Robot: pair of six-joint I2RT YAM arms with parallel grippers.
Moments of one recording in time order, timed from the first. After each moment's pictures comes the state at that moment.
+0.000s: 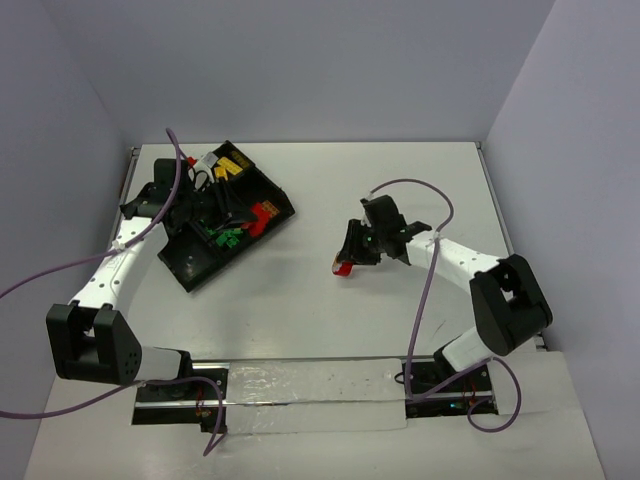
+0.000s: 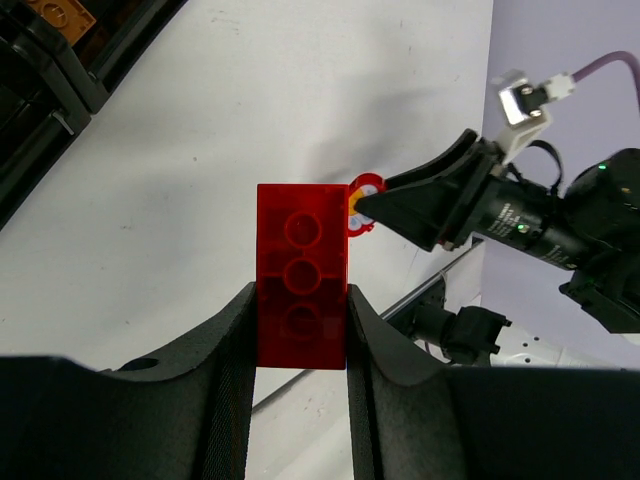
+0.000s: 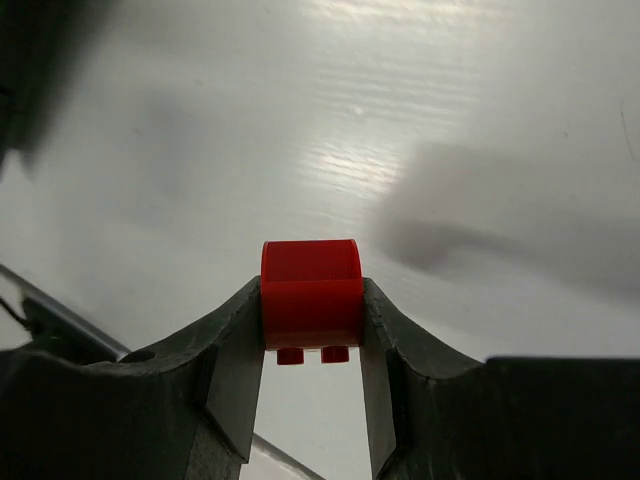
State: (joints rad) left arm -0.16 1.36 1.15 -0.56 0.62 -0.57; right arm 0.49 1.49 0.89 -0.27 -0.24 0.61
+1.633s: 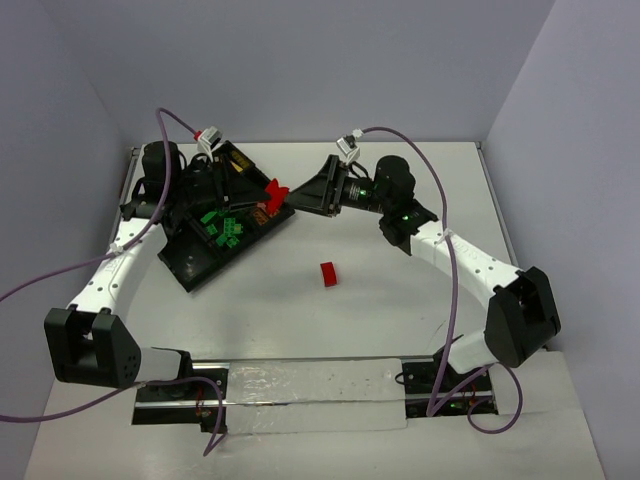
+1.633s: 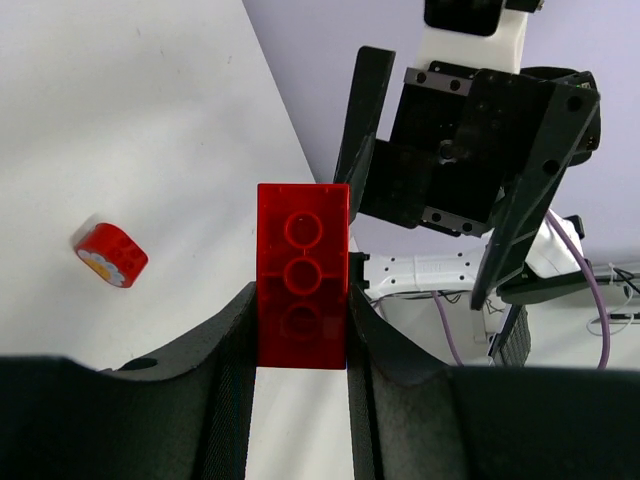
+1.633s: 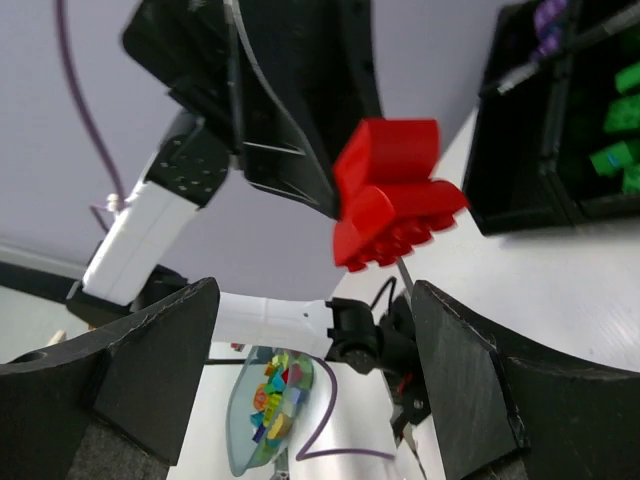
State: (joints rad) left arm -0.16 1.34 1.16 -0.15 1.04 -0.81; right arm 0.56 1.43 1.09 0.38 -0.73 1.09
